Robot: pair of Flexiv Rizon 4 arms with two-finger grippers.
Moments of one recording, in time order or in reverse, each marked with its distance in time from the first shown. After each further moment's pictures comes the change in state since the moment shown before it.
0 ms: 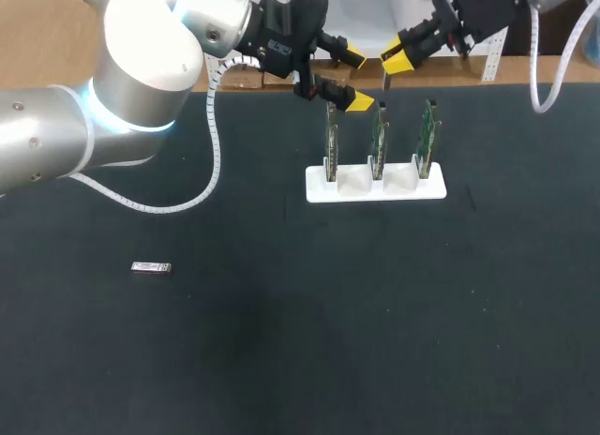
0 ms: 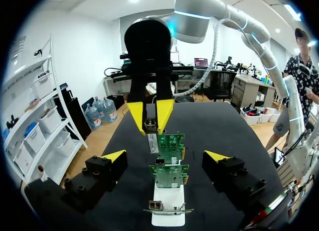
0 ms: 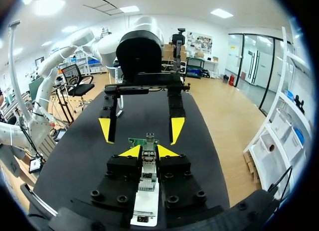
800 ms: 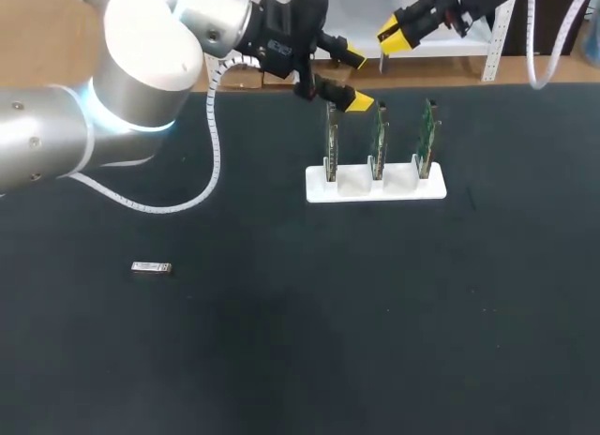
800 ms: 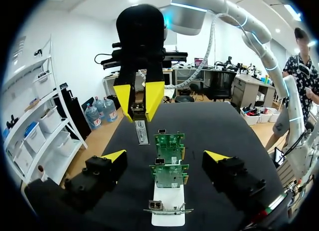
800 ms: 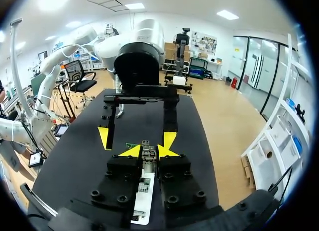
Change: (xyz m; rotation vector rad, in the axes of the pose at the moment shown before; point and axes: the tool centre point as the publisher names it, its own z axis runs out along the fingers) left arm 0.000 0.000 0.000 0.000 0.001 0.000; right arm -0.021 -0.010 -0.009 -0.018 0.022 -0.047
